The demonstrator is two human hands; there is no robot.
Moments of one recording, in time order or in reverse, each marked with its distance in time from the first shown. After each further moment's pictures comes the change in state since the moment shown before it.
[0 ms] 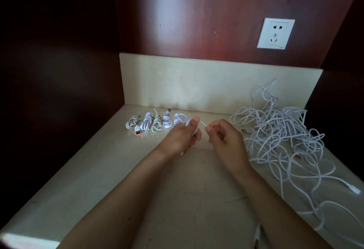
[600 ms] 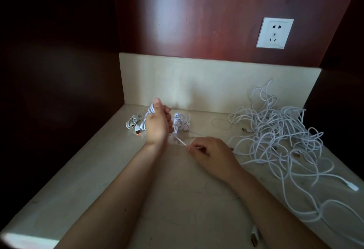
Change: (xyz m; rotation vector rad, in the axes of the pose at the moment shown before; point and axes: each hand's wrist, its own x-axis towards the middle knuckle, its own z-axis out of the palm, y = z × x) left_hand 0.014 0.003 -0.023 -0.615 0.547 -0.045; right_hand -0.014 -0.007 0.014 -0.258 -0.341 -0.156
